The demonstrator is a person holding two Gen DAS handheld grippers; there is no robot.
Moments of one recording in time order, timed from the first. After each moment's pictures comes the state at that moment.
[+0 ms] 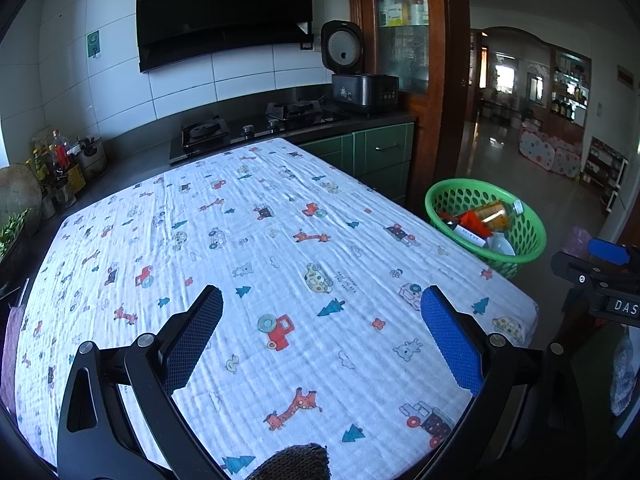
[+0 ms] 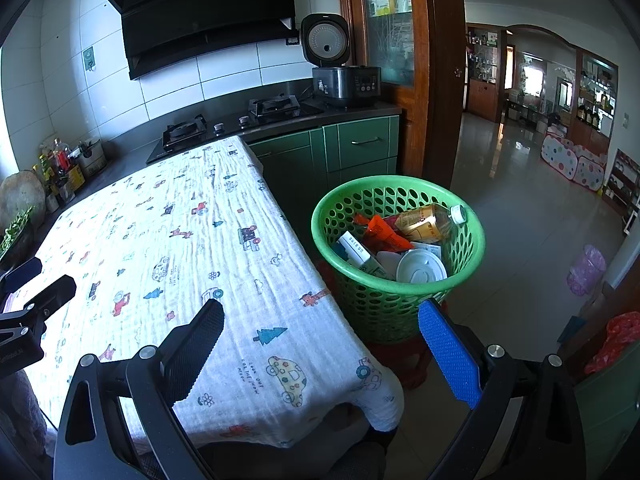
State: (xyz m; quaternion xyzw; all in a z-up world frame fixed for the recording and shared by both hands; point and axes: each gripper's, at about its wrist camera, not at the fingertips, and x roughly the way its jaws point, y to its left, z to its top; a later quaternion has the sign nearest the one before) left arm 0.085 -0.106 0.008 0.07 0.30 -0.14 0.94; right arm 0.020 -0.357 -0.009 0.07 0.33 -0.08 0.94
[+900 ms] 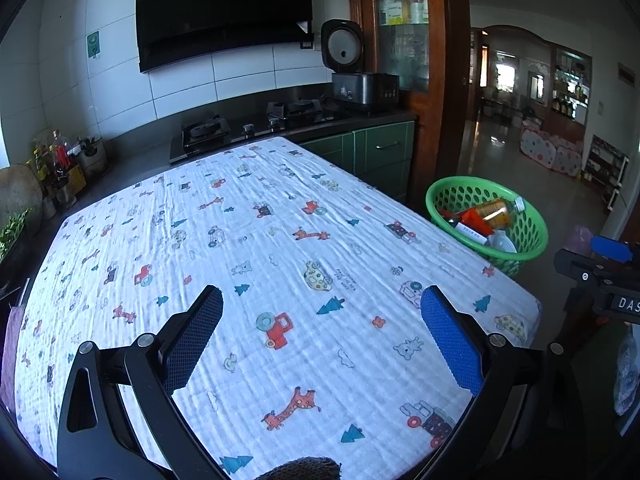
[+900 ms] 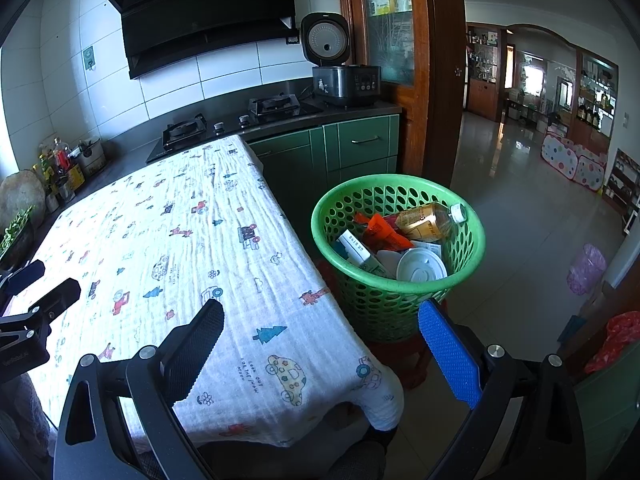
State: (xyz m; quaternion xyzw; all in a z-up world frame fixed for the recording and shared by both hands) left arm 0.082 -0.111 0.005 0.08 0.30 -0.14 0.94; right arm 0.020 -0.357 -0.009 0.07 0.34 -0.08 0.94
